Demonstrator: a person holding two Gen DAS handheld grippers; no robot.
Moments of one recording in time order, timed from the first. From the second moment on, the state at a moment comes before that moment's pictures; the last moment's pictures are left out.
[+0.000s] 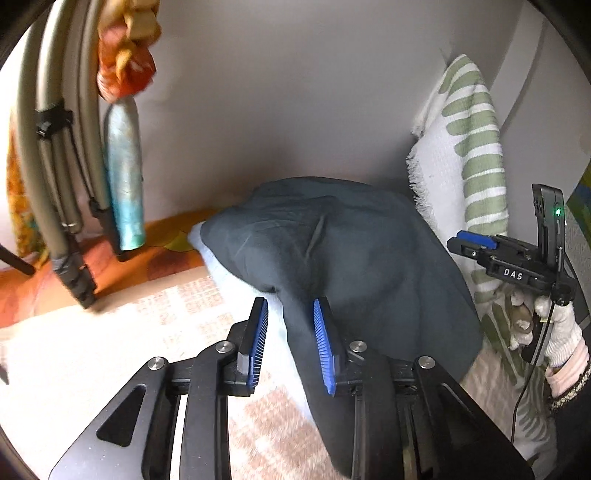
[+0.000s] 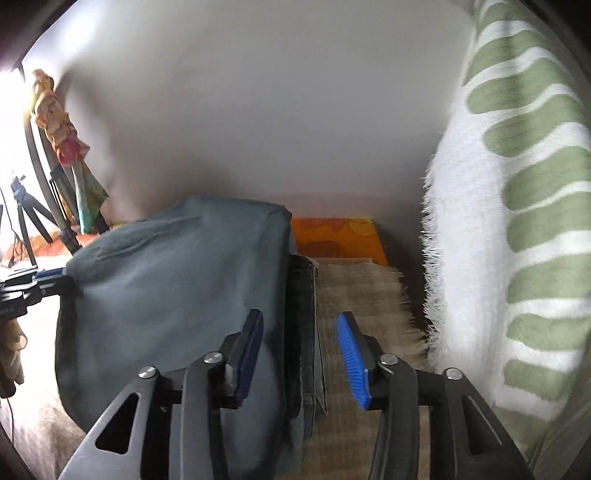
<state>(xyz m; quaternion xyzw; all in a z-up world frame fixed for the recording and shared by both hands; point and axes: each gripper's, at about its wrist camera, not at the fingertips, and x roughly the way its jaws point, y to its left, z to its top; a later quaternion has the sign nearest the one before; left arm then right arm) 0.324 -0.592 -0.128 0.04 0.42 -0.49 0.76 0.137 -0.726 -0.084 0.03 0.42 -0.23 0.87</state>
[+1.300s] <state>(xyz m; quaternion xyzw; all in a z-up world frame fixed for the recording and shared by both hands) 0.164 -0.309 -0.027 0.07 0.25 -0.49 0.84 0.015 -0.404 -0.035 0.04 0.29 -0.34 0.89</state>
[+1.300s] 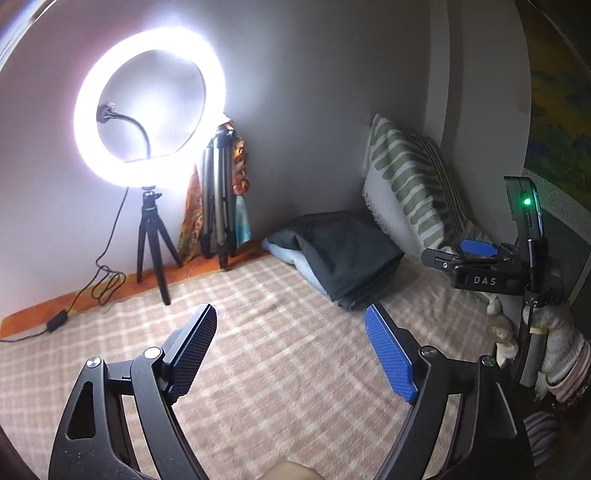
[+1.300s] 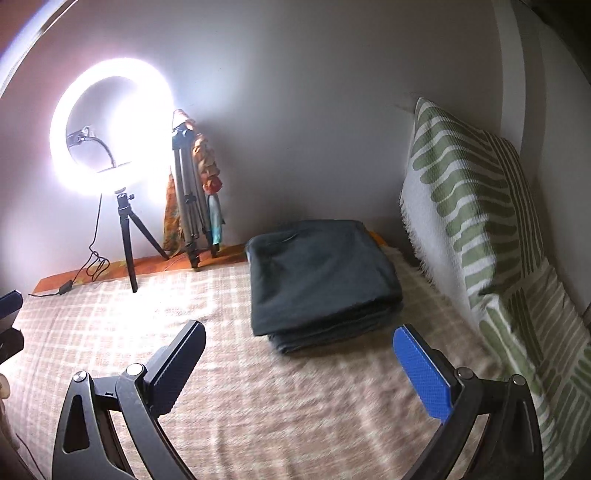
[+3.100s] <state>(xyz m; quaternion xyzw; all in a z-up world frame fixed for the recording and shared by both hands) 0.169 -0.280 -0.064 0.07 0.26 -0.43 0.86 0.014 -0.400 -0.076 0.08 0.26 -0.36 0.89</state>
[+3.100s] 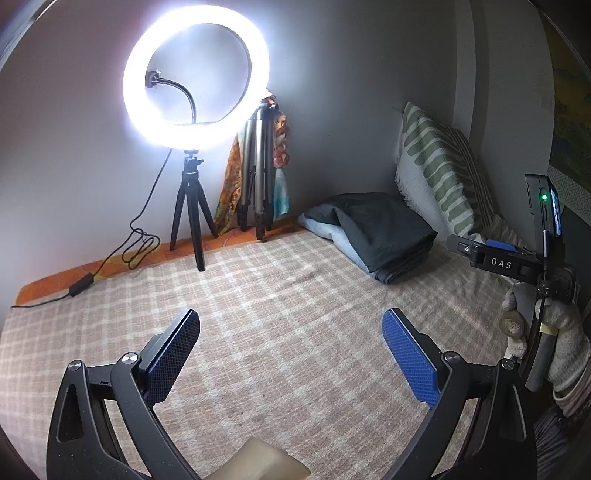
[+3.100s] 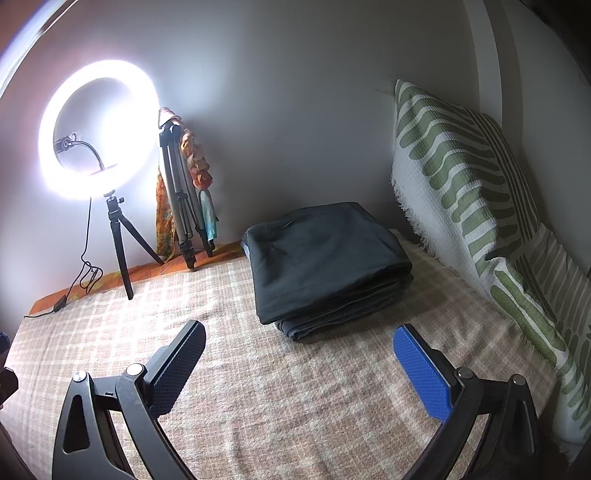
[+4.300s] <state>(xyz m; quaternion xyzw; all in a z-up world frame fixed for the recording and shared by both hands) 0.168 -0.274 -0.063 0.07 0.25 -0.44 0.86 0.016 -0.393 -0.080 0.08 0.27 -0.36 0.89</state>
